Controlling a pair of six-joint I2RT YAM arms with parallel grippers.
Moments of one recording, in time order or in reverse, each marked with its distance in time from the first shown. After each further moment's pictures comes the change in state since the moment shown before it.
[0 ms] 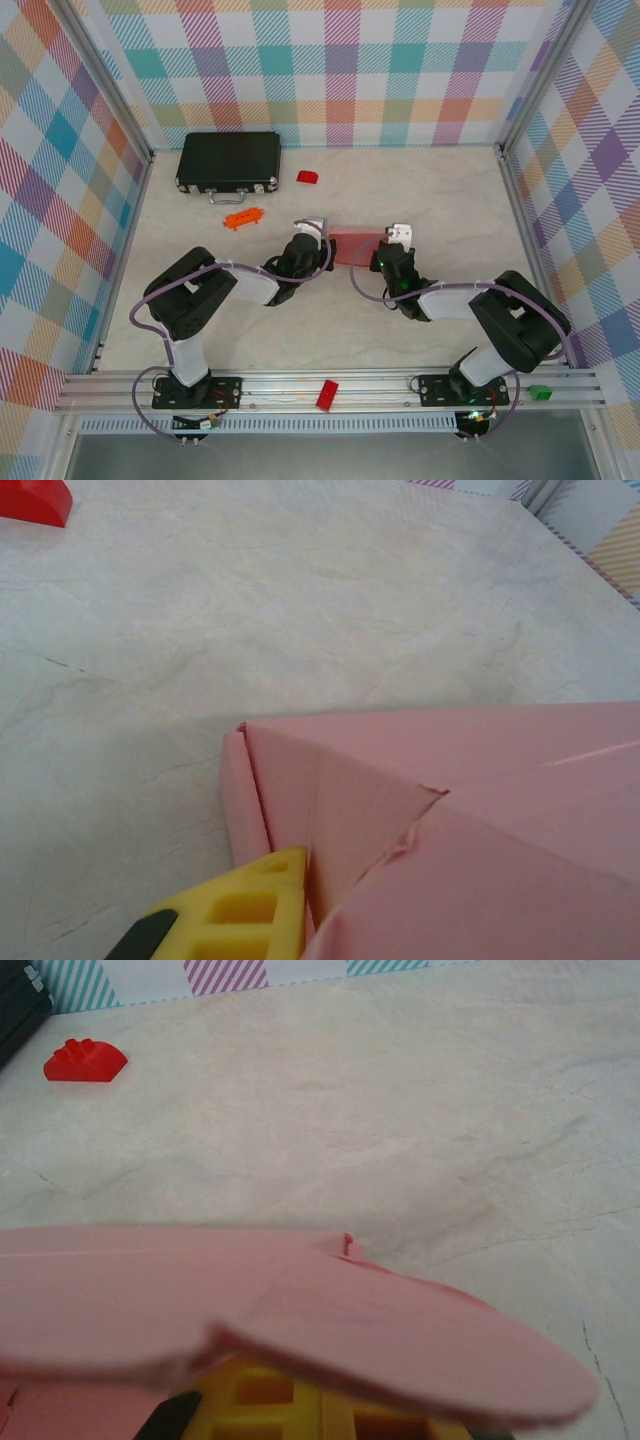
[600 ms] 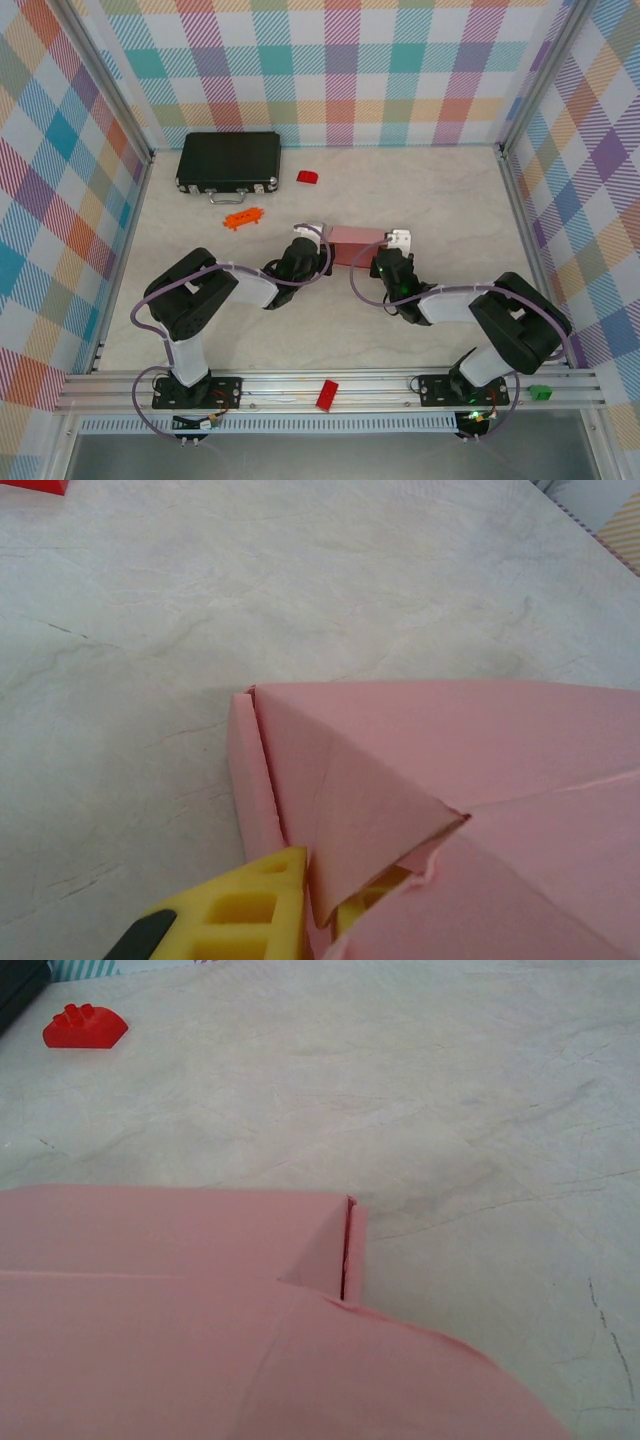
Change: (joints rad) left arm -0.006 0.000 -0.029 0.004 0.000 0.000; right arm 0.014 -0.010 -0.028 -0.020 -0.001 0.026
